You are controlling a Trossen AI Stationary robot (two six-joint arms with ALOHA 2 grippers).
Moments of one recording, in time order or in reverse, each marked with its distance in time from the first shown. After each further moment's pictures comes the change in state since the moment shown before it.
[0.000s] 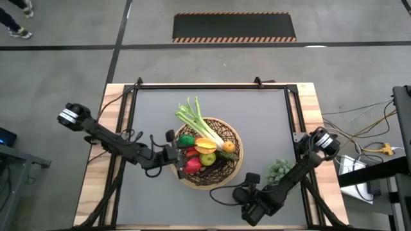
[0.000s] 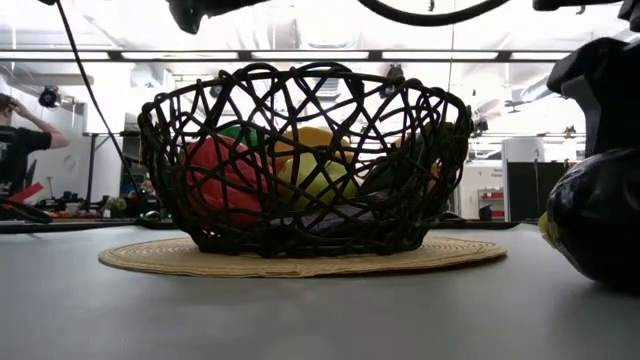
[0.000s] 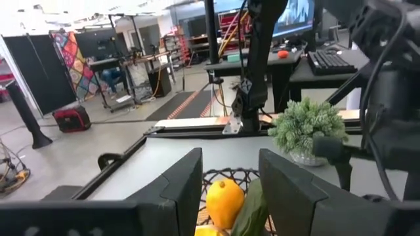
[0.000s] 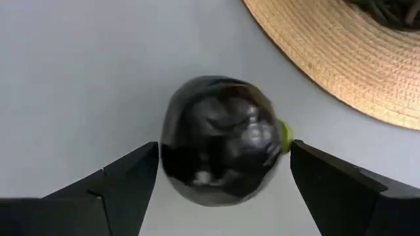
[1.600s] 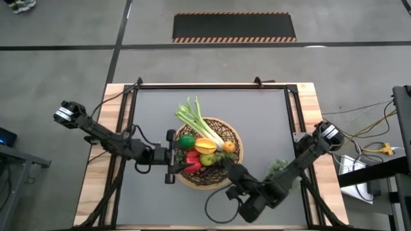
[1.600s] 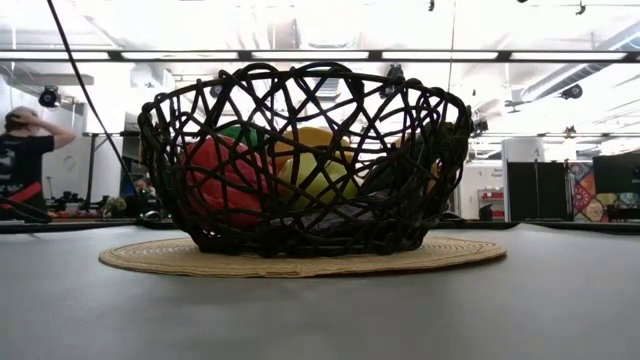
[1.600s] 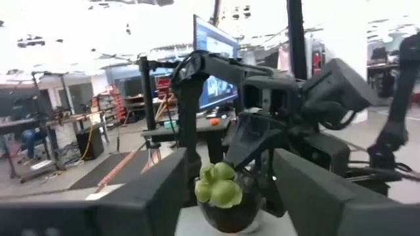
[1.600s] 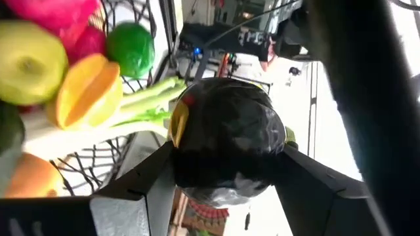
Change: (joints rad) left arm 0.020 -0.087 0.004 0.156 0.343 0.091; right arm -0.065 -0.116 0.135 0.222 0.989 -1.720
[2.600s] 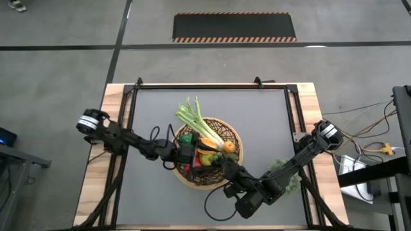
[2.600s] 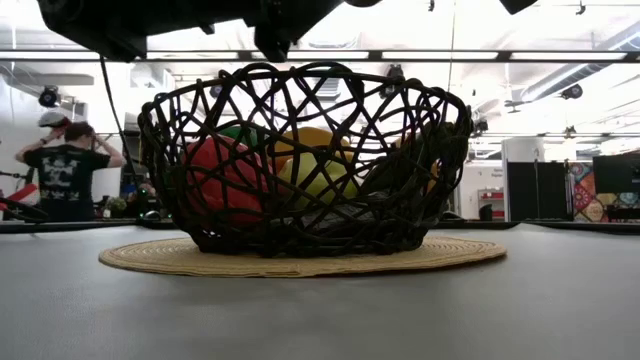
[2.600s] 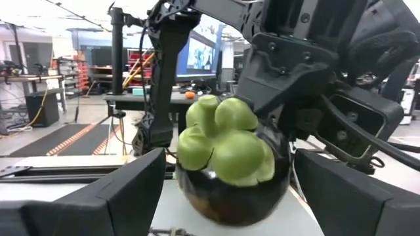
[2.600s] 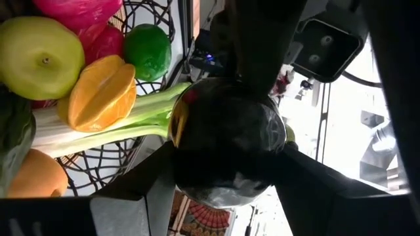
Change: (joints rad) left arm 0.183 0.374 0.049 0.252 0.260 -0.233; right arm -0.040 0.000 -0.001 0.001 -0.081 -0.072
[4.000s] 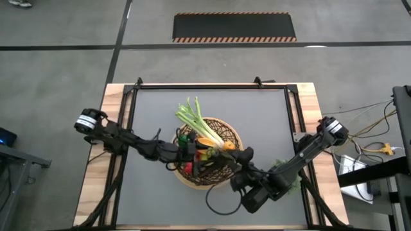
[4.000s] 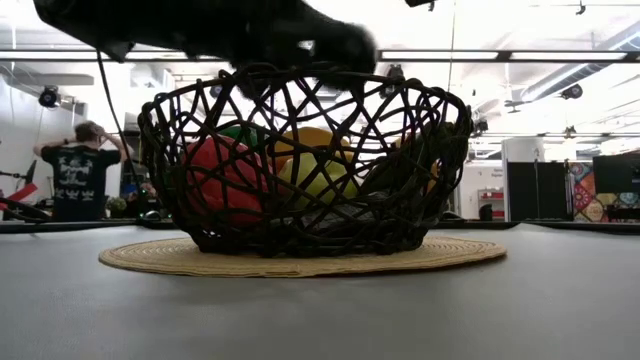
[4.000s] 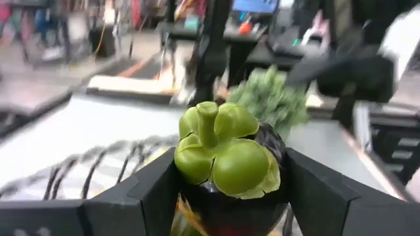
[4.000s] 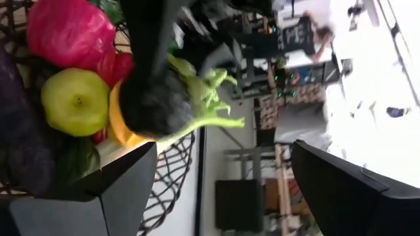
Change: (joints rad) left arm -0.015 -0.023 -0.001 -0.279 -0.217 -0.090; right arm 0.003 -0.076 0.000 -0.281 -0.079 0.726
